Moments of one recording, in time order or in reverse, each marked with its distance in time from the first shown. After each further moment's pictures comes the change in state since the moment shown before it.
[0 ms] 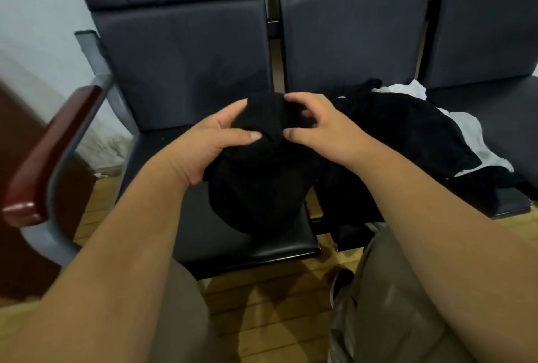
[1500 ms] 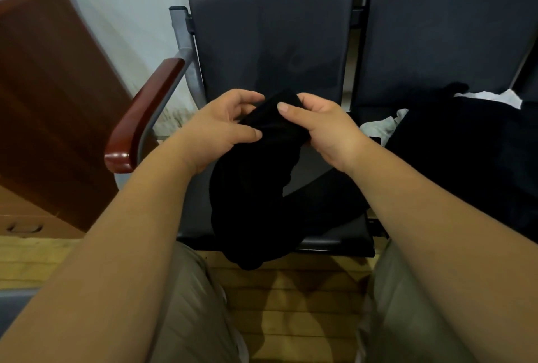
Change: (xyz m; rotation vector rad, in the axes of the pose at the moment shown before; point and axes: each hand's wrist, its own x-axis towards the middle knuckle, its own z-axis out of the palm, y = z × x) left_hand -0.087 0.001 -0.075 0.321 0.387 -0.071; right_hand 0.025 -0.069 0.117 0.642 -0.218 0.034
